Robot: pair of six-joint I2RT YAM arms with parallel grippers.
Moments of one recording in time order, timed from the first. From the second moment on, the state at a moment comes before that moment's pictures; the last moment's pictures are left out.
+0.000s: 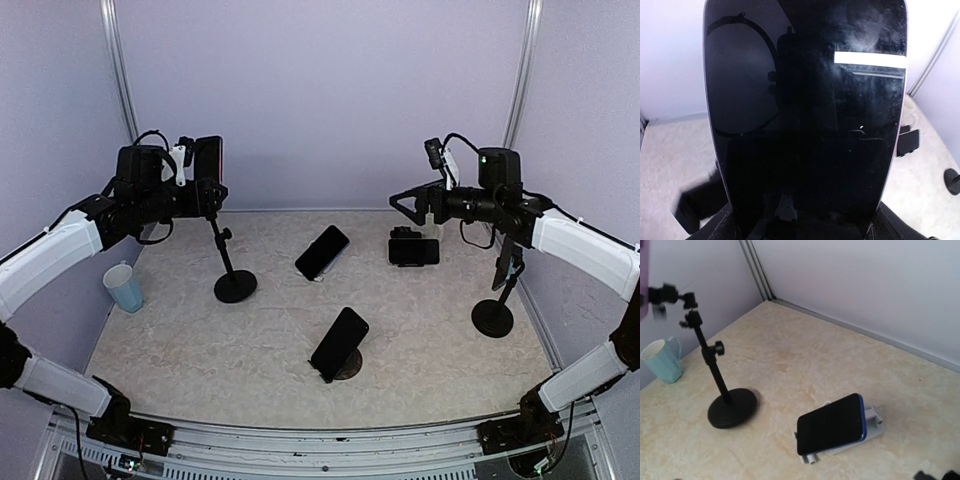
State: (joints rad) left arm -0.41 1.31 1.19 -0.27 -0.03 -0.20; right arm 0.40 1.39 1.17 -0.05 -0.52 0.10
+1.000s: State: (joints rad) left arm -0.50 1.23 1.21 -0.30 -0.10 -0.22; right arm 0.40 1.42 1.21 -0.06 -0.58 0.11
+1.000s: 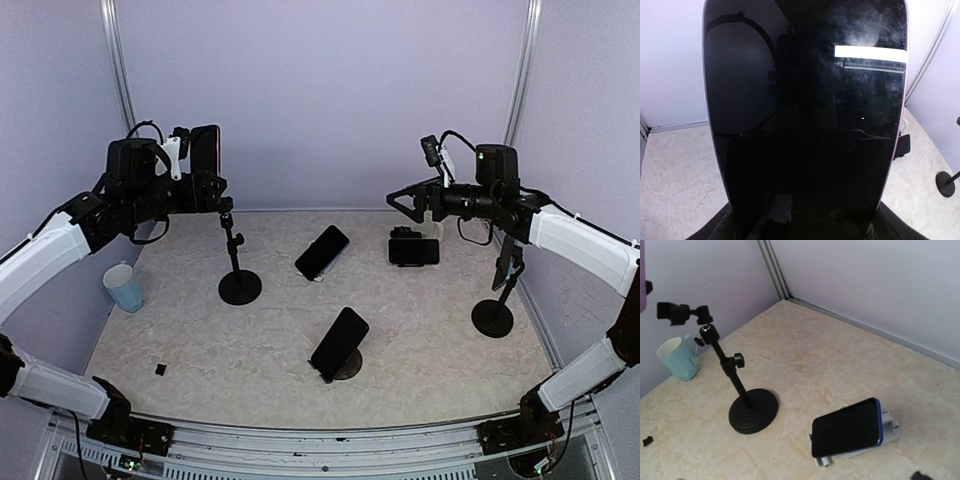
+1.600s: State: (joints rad) left arm -0.27 1.21 1.25 -0.40 -0.06 -0.25; right arm 0.40 1.43 1.21 -0.06 -0.60 0.11
